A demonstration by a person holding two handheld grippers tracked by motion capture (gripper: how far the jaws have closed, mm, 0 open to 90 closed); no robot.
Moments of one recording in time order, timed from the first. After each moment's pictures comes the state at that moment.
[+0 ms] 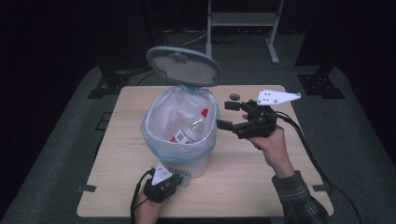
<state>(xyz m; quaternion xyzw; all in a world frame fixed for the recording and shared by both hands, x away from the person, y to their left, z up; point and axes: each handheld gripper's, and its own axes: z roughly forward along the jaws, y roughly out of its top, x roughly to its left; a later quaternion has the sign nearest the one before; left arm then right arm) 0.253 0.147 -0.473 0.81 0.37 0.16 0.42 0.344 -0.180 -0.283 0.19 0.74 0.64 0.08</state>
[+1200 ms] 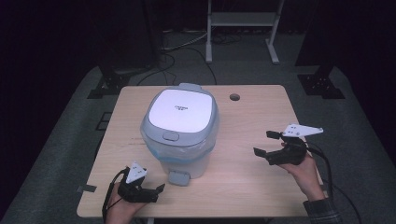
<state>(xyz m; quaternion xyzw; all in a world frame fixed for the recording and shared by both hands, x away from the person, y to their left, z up) 0.251 0.212 -0.459 0.82 0.40 0.19 0.37 0.328 -0.281 -0.393 0.33 0.79 0.51 0.14</state>
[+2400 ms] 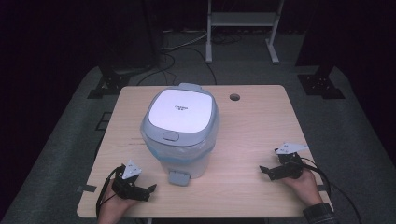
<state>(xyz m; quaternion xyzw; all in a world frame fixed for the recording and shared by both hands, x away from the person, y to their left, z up) 0.271 0.241 -0.482 0.84 0.39 0.18 0.34 0.333 -0.302 -0.485 0.37 0.84 0.36 0.18</state>
